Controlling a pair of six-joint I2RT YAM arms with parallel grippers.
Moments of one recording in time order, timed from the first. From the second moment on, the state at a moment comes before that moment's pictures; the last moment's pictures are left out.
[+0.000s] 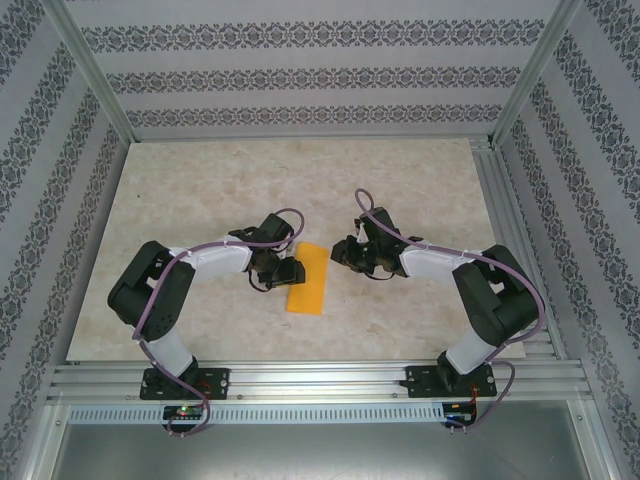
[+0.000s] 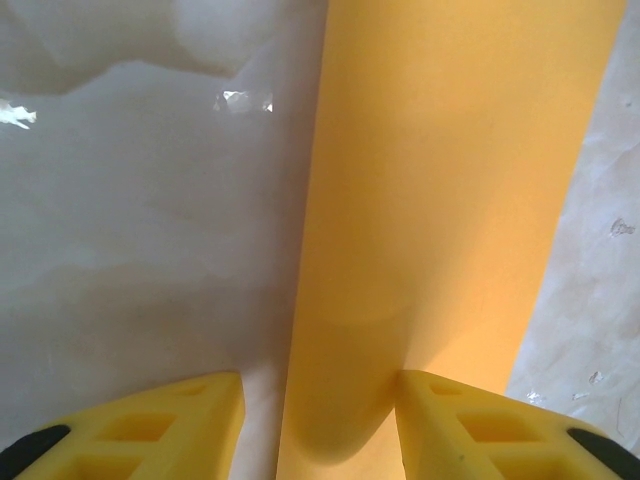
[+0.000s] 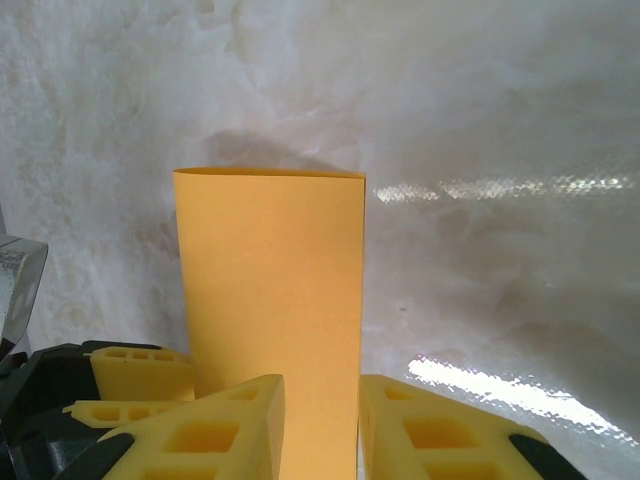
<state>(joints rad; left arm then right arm) -0.60 1.72 0.94 -0.46 0.32 -0.68 0.53 1.63 0.78 -0.03 -0.41 0.84</state>
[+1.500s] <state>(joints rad) -0.60 1.72 0.94 -0.46 0.32 -0.69 0.57 1.69 0.79 -0.01 -0.43 0.85</state>
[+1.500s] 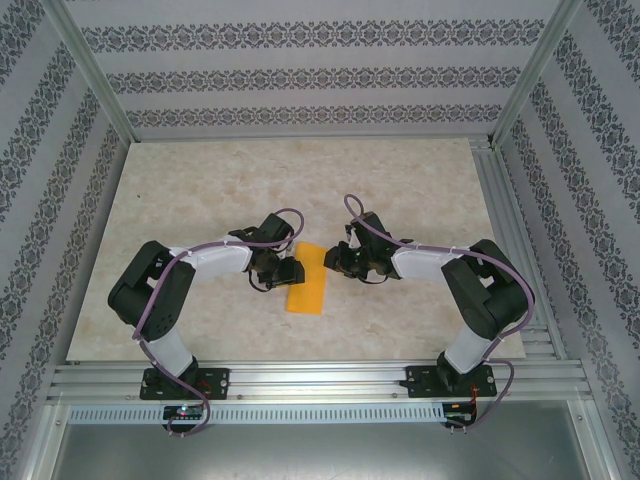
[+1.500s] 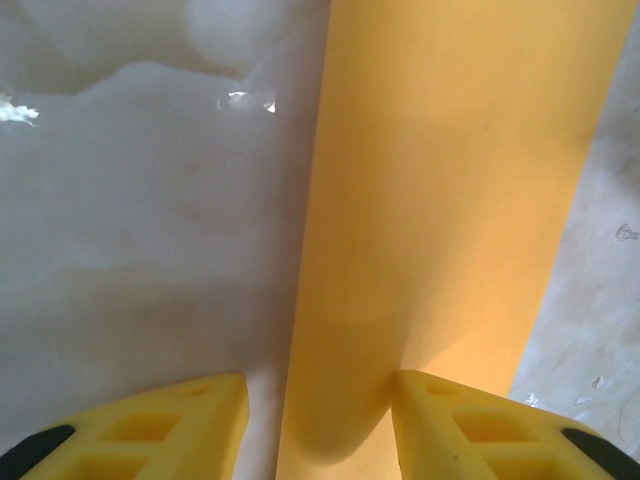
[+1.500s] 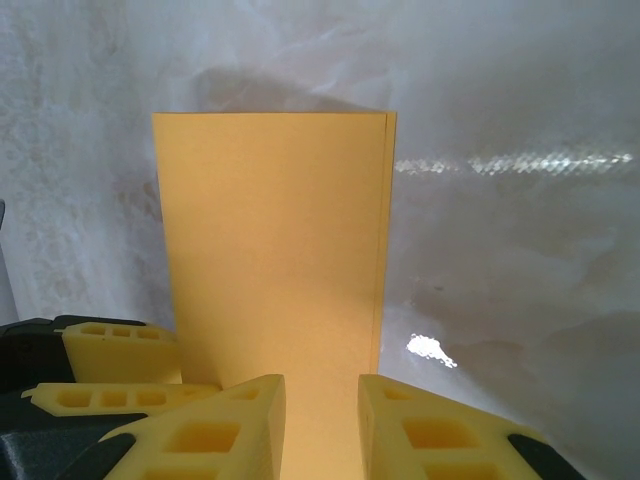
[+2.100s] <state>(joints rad) -0.60 1.72 0.94 -0.47 0.32 -0.69 0.58 1.69 0.79 -0.01 -0.43 0.85</state>
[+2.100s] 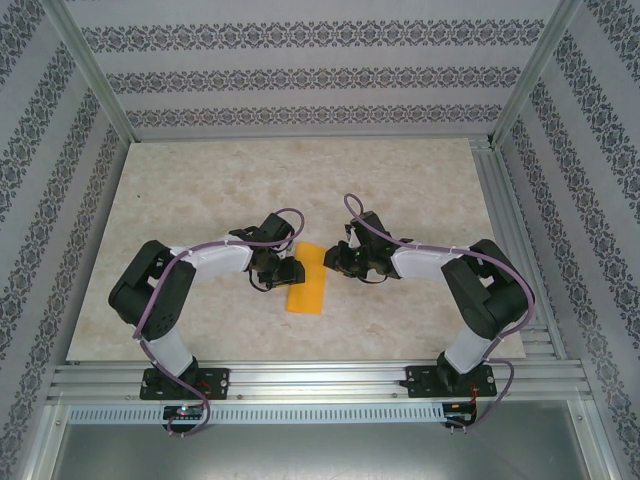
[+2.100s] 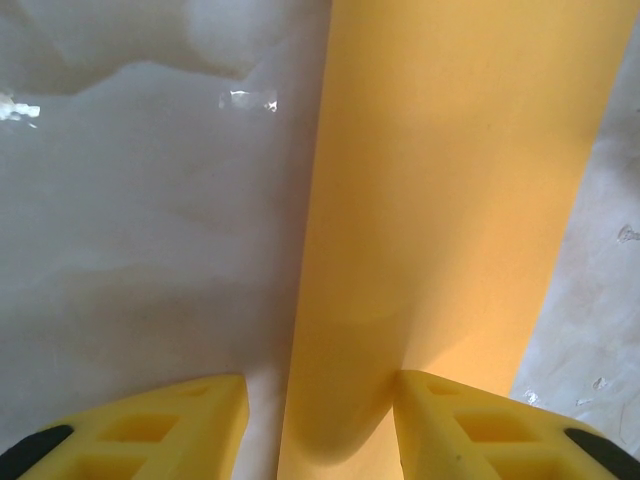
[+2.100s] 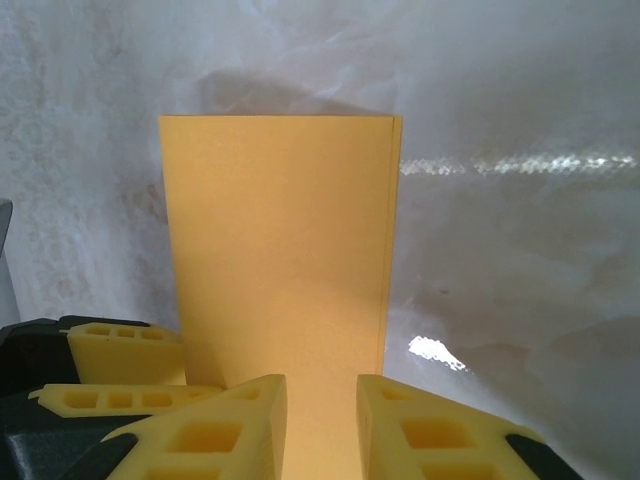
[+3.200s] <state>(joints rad) -0.60 1.73 0.96 -0.49 0.31 -0.68 0.60 1.74 0.84 -0.03 -0.44 0.86</state>
